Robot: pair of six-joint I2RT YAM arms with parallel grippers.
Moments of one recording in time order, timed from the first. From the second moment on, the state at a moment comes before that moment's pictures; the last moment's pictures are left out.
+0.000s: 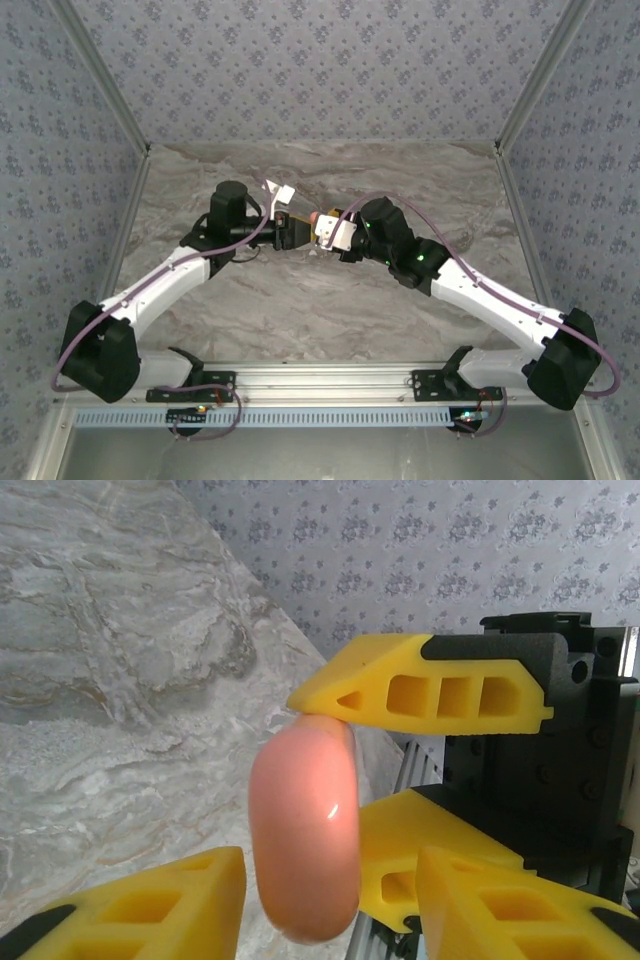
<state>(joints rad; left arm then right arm) -0.51 1.31 0.91 0.05 0.87 -0.51 0.80 1.23 1.00 -0.23 0.00 -0.76</state>
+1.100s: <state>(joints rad) -0.52 1.34 0.91 0.08 0.87 -0.52 0.80 1.23 1.00 -0.24 -0.01 -0.76</state>
